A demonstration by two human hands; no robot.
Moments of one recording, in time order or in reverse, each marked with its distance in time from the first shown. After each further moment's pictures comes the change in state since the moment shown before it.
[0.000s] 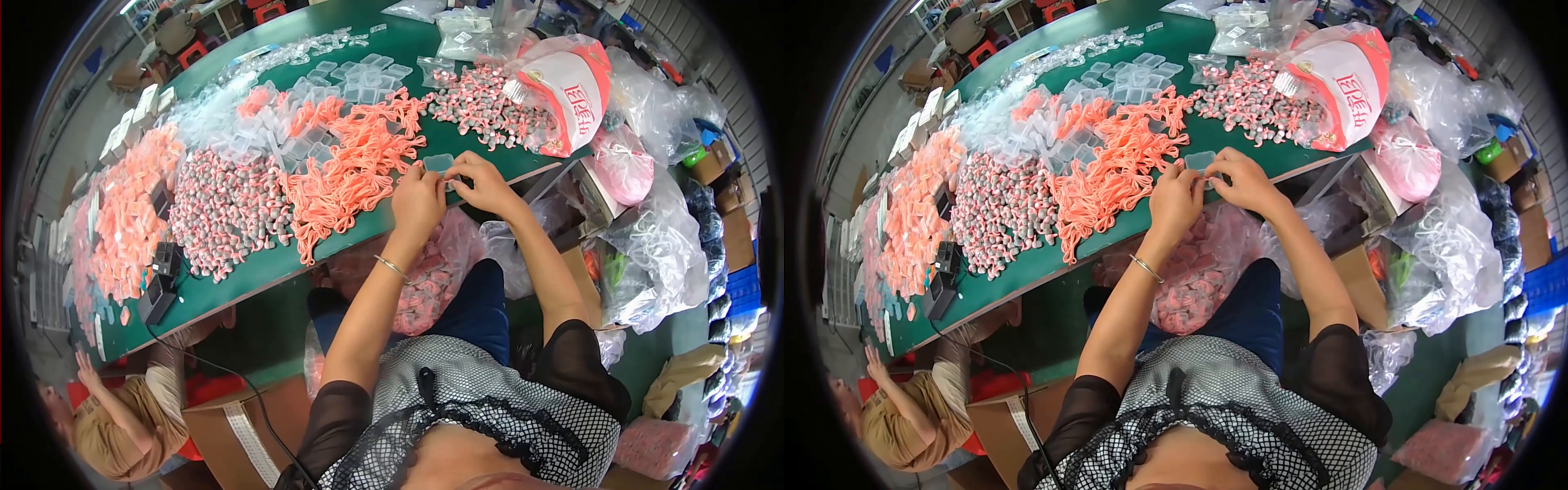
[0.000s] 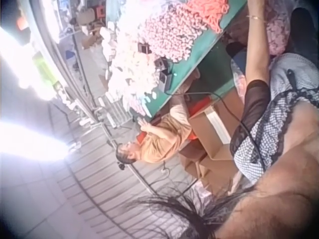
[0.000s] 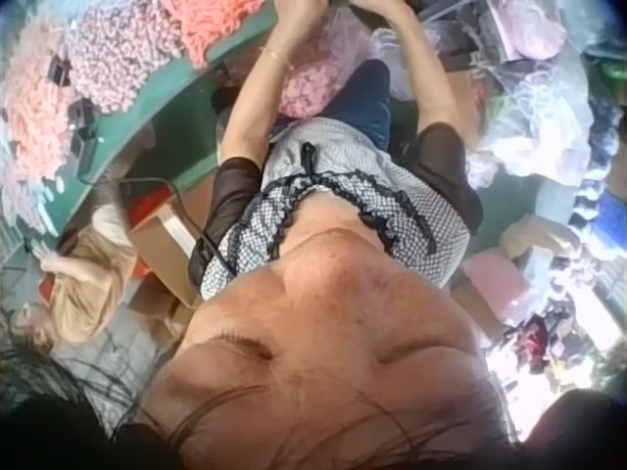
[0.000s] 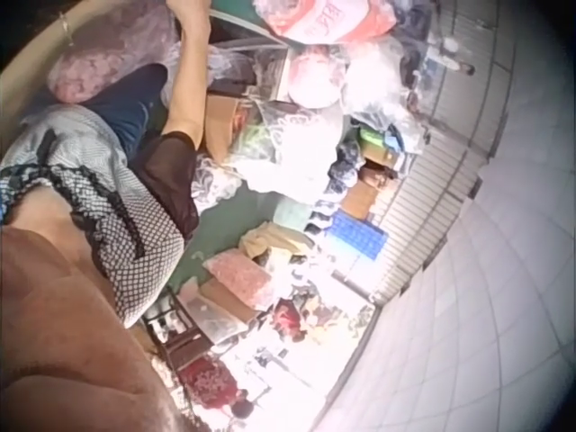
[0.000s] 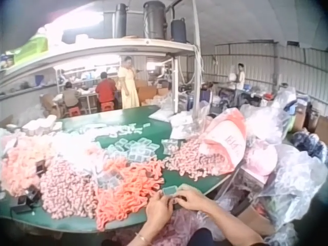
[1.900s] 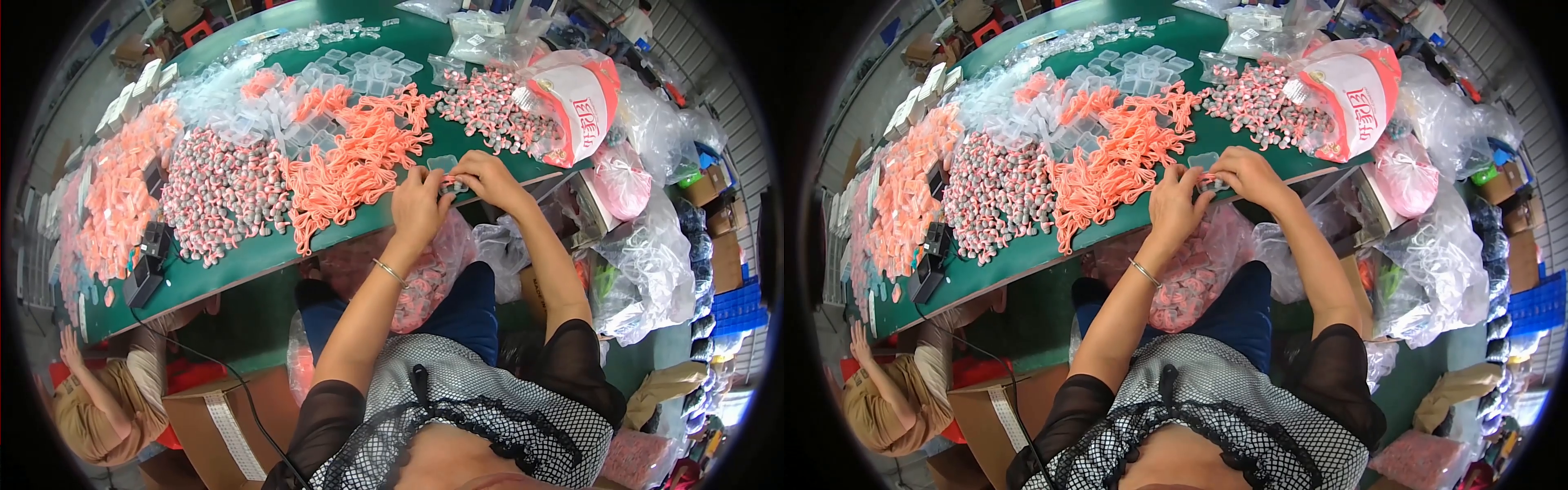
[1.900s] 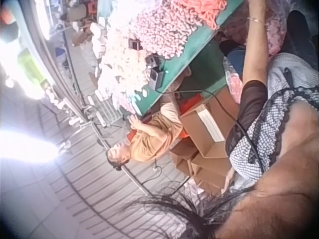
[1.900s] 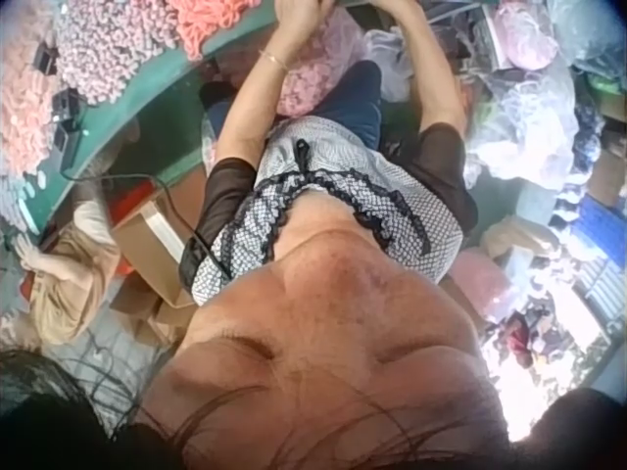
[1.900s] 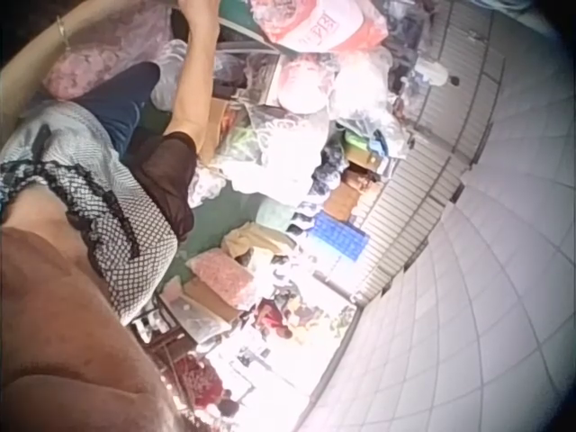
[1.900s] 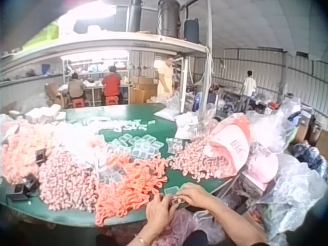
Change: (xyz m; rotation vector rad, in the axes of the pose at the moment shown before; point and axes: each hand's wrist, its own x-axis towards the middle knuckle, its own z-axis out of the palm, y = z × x) left_hand -0.013 0.001 -0.010 0.015 0.023 0.038; right_hand 0.017 -0.002 -0.015 -0.073 -0.090 -0.142
